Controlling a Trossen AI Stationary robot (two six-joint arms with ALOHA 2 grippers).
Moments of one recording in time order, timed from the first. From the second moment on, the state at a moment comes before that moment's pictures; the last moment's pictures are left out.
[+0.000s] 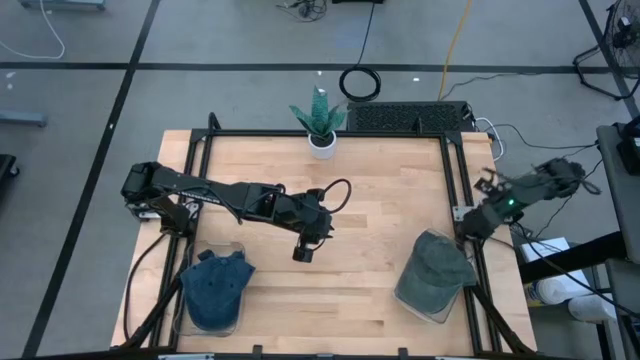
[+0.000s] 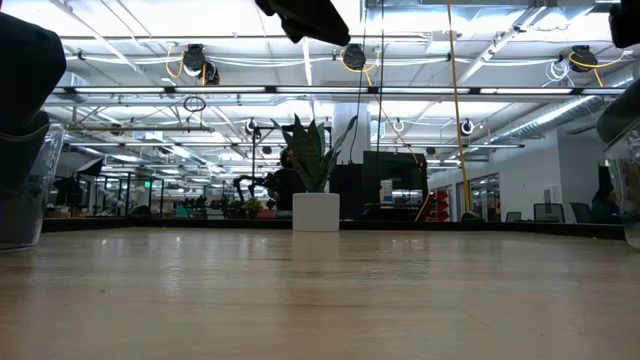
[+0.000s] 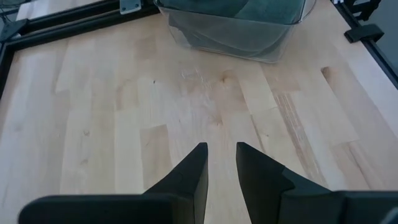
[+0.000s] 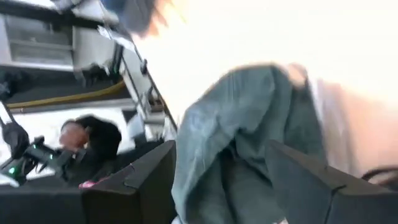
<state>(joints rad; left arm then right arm) -0.14 1.66 1.43 -0.49 -0.04 0.13 0.46 0.16 0.81 -1.27 -0.02 1.44</state>
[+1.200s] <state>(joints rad) -0.16 1.02 1.26 -0.58 -0.02 0.14 0.46 0.11 0.49 -0.11 0.48 -0.08</state>
